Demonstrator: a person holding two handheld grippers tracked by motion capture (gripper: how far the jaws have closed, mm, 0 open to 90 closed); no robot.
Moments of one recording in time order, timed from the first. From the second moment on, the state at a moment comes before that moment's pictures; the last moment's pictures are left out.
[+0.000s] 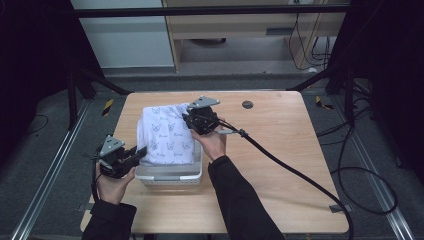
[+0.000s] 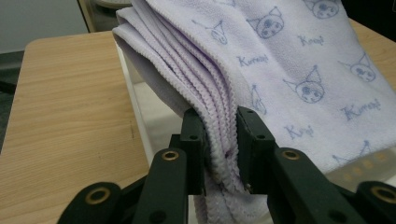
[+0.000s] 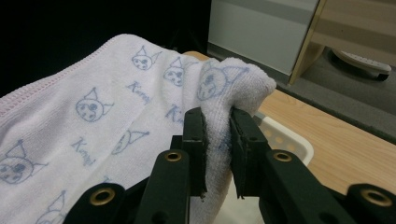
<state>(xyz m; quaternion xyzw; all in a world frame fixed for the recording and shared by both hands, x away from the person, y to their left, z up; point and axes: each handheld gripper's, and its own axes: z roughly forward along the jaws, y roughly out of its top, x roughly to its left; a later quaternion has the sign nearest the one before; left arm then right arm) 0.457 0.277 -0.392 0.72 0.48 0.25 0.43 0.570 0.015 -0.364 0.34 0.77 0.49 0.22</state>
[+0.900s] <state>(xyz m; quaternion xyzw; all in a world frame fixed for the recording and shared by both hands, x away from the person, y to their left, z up) 0.471 0.266 -0.424 0.75 0.49 0.24 0.38 0.581 0.020 -0.406 0.36 0.79 0.45 0.21</state>
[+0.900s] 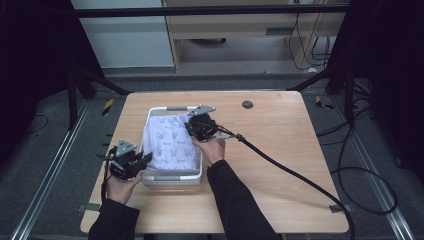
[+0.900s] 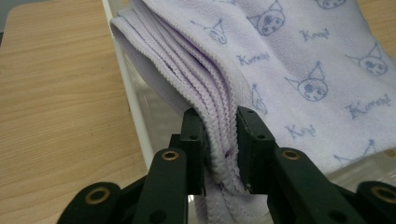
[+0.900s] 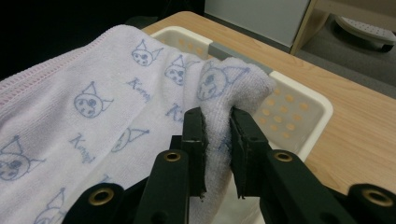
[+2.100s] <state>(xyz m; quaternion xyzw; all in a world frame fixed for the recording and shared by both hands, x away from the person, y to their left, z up) 0.462 0.270 -0.416 0.73 0.49 0.26 0.41 0.565 -0.009 -0.404 0.36 0.79 0.45 0.22</state>
